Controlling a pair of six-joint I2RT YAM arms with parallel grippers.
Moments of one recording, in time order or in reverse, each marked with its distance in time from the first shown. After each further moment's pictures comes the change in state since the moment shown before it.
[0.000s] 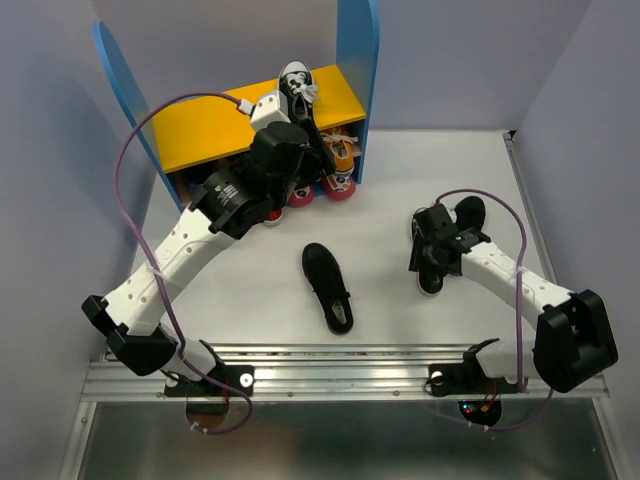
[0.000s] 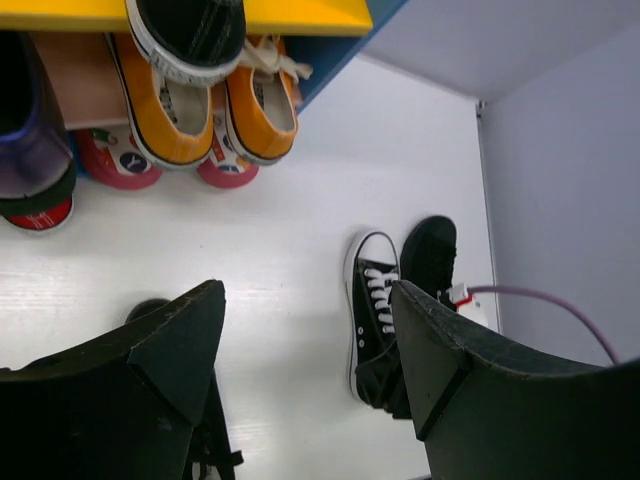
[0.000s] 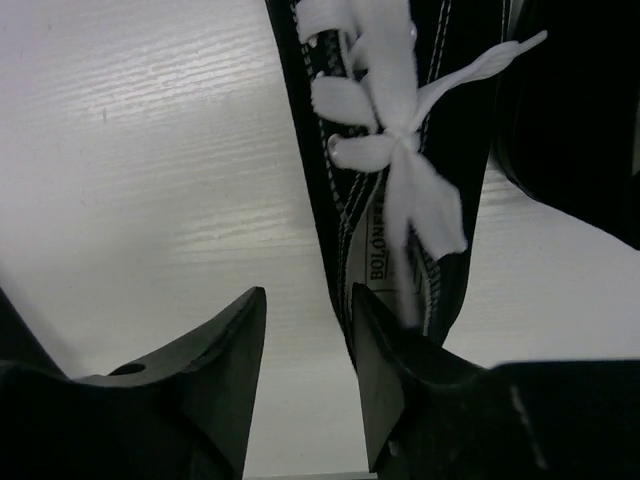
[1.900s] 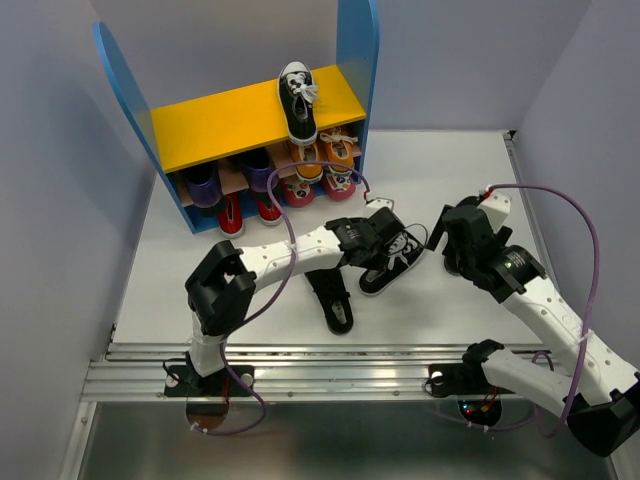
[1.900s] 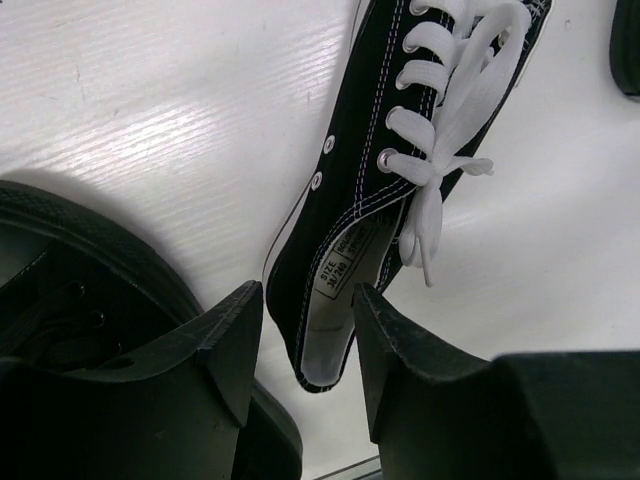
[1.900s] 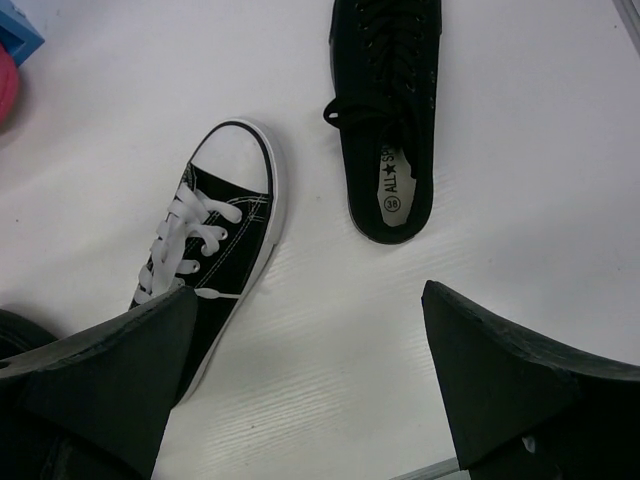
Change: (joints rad) left arm -0.250 0.447 -0.313 0.159 0.205 0.115; right arm 0.087 -0.362 0.123 -0.183 0.429 0.111
